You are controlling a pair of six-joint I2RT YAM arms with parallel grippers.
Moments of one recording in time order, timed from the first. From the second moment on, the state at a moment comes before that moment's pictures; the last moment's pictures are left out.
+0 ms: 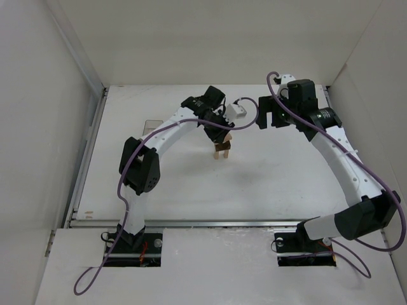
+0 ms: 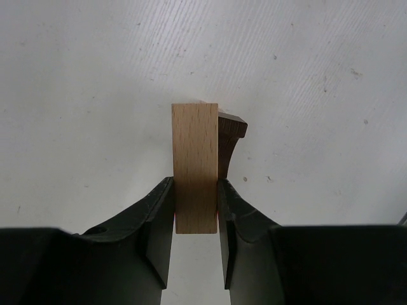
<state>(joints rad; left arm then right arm) -0.65 2.03 1.88 -0.89 0.33 0.39 0.30 1.39 1.48 -0.74 -0.06 0.10</state>
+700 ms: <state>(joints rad) -0.66 2.01 1.82 -0.88 0.35 0.44 0.29 1.39 1.47 -0.74 -0.06 0.10</state>
